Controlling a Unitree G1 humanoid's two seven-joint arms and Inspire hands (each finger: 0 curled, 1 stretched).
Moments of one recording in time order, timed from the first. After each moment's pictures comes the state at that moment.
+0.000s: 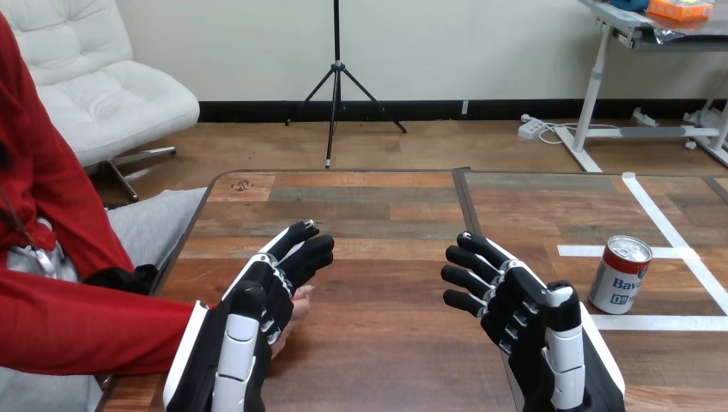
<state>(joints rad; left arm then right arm) 0.44 0.12 -0.18 -0.11 -0.26 -0.56 -0.25 0.44 -0.09 0.08 -0.23 0.23 -0.26 0.30</state>
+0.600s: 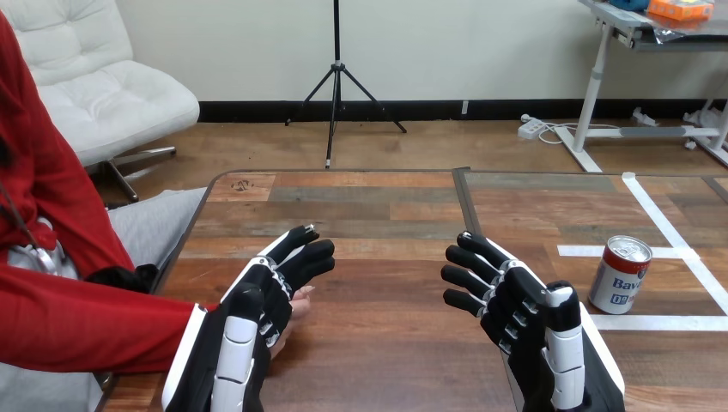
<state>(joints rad) 0.44 0.12 -0.18 -0.11 -0.26 -0.56 -0.25 0.44 -0.09 0.08 -0.23 0.23 -0.26 0.30</state>
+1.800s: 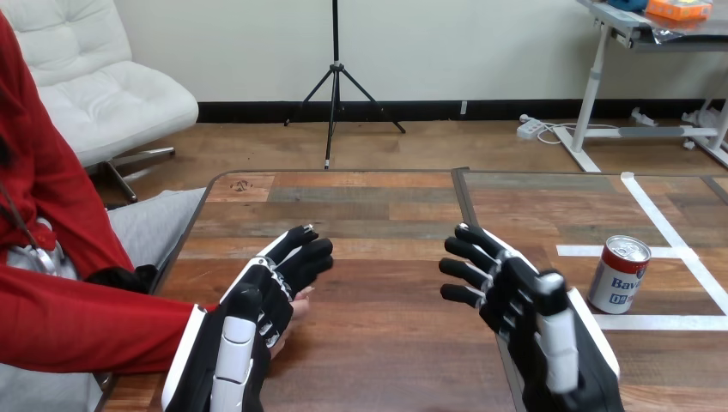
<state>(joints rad) 0.44 0.12 -0.18 -0.11 -0.26 -0.56 -0.25 0.31 -0.12 0.05 -0.12 0.19 -0.26 0.31</state>
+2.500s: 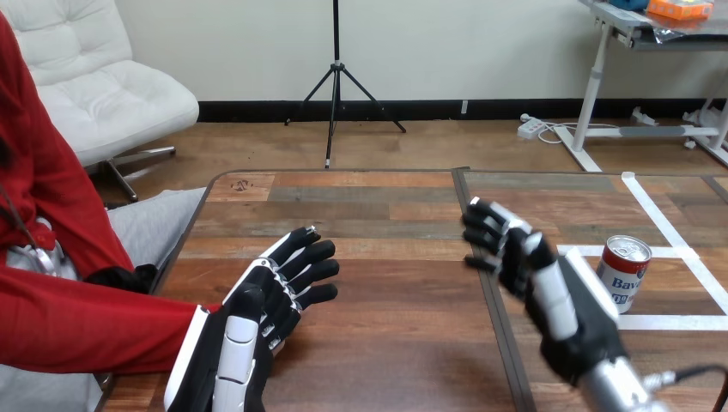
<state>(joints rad) 0.45 0.12 -0.18 -0.11 -0.27 -0.55 -0.26 0.02 -0.21 -0.04 0.18 0.16 -0.26 0.32</state>
